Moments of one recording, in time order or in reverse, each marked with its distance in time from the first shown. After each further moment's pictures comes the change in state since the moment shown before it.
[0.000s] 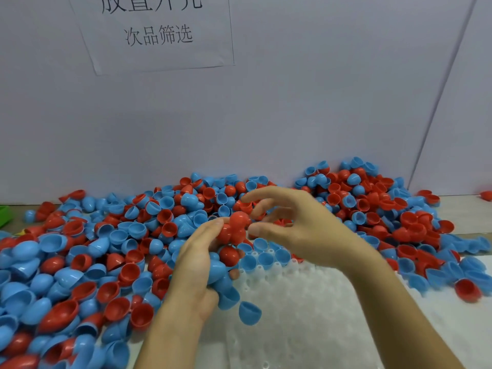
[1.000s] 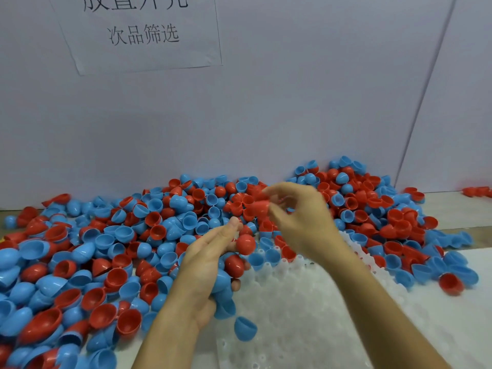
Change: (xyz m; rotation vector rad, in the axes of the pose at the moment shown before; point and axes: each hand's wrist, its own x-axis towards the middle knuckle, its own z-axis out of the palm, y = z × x) left_hand -0.008 -0.003 0.012 0.136 -0.158 -0.030; right_hand 0.008 0.021 0.006 -0.025 0.460 0.001
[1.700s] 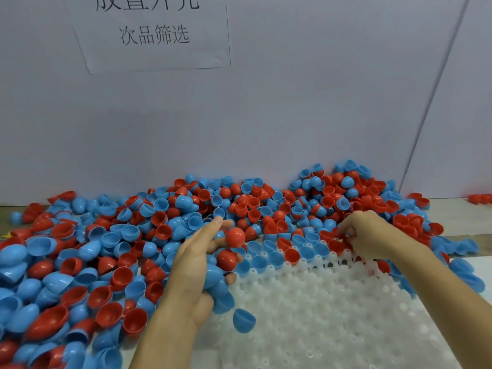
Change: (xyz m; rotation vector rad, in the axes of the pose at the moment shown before) left_hand 0.003 0.004 -0.013 -0.149 0.099 0.009; right_hand 0.020 0.126 -0.085 -0.921 -0.475 0.371
